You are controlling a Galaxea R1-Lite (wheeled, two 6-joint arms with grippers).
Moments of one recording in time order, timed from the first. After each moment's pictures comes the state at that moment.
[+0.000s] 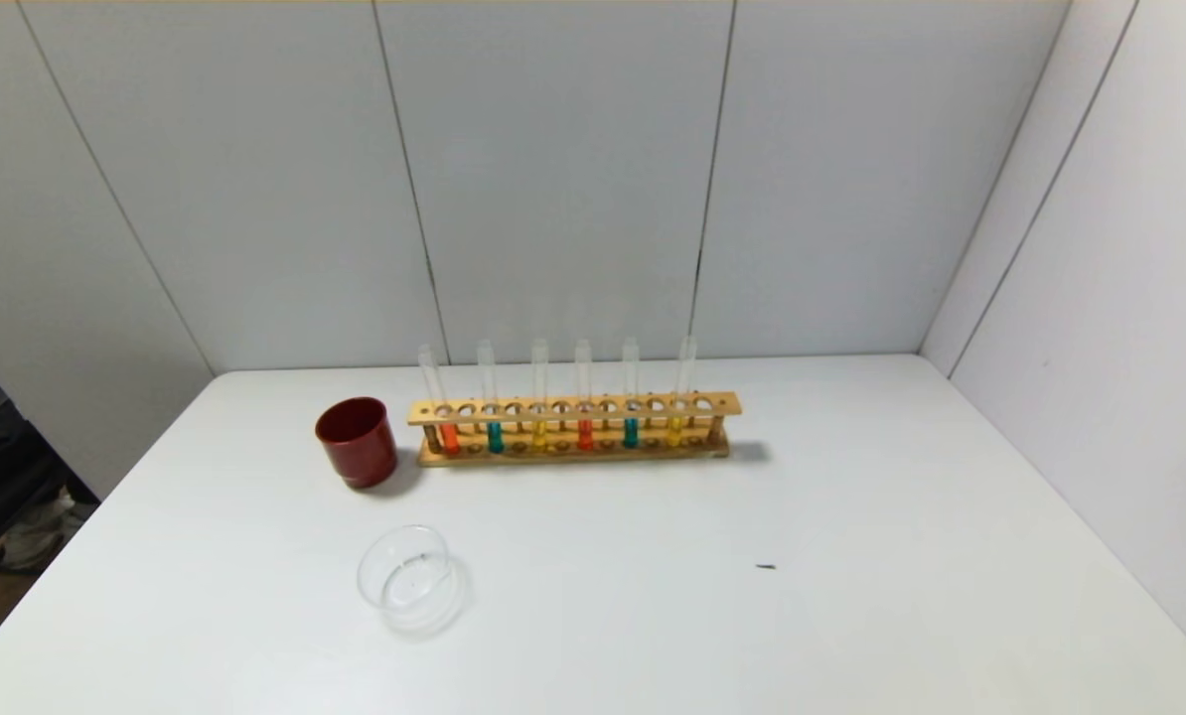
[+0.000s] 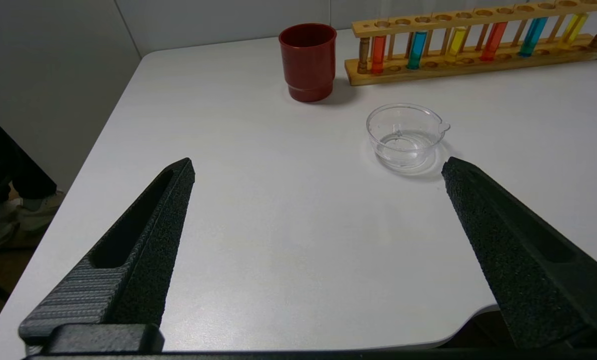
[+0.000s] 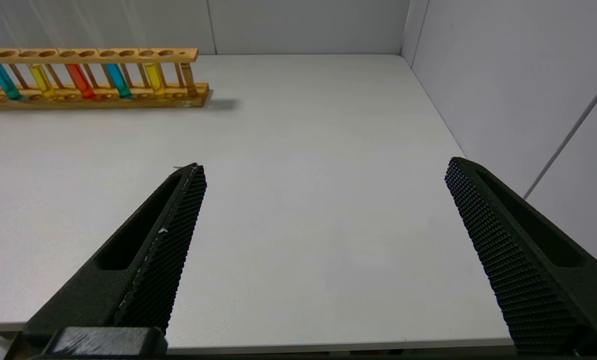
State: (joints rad) left arm 0.00 0.00 0.00 0.01 -0.03 0.05; right arm 0.00 0.00 0.00 0.00 0.00 0.00
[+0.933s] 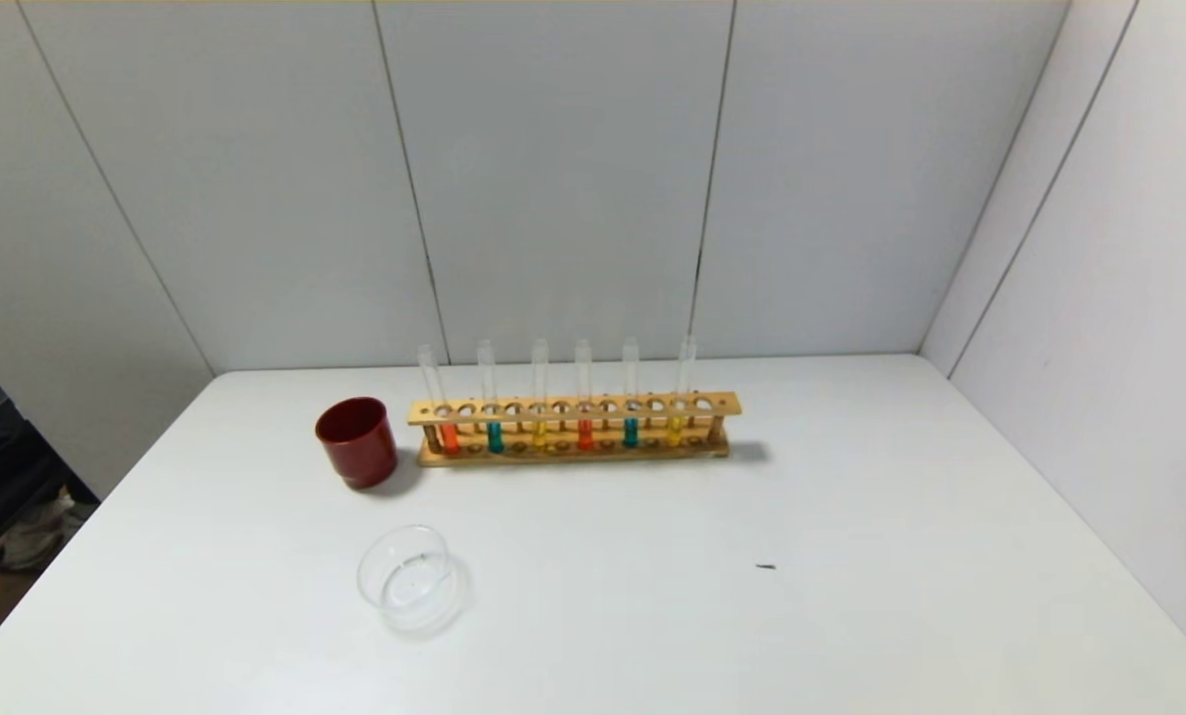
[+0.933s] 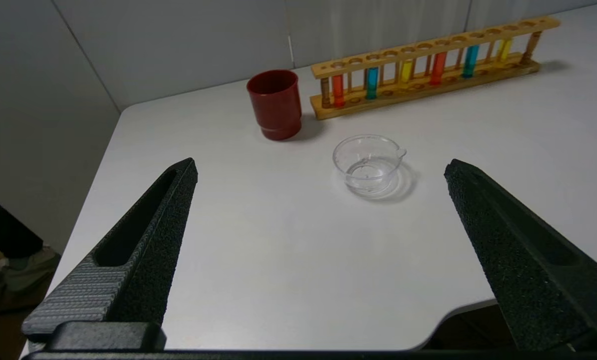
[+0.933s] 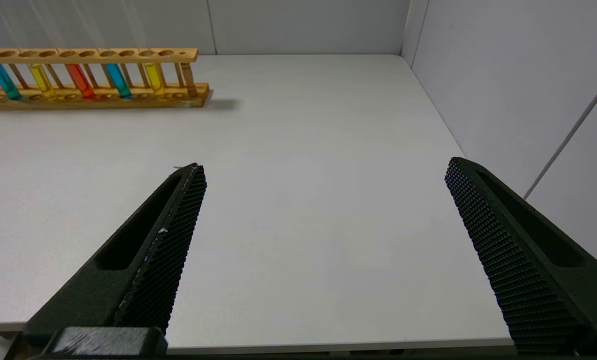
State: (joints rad) left arm 0.00 0.03 -0.19 0.13 -0.16 0.11; right arm 0.00 0.00 0.00 0.00 0.00 0.00
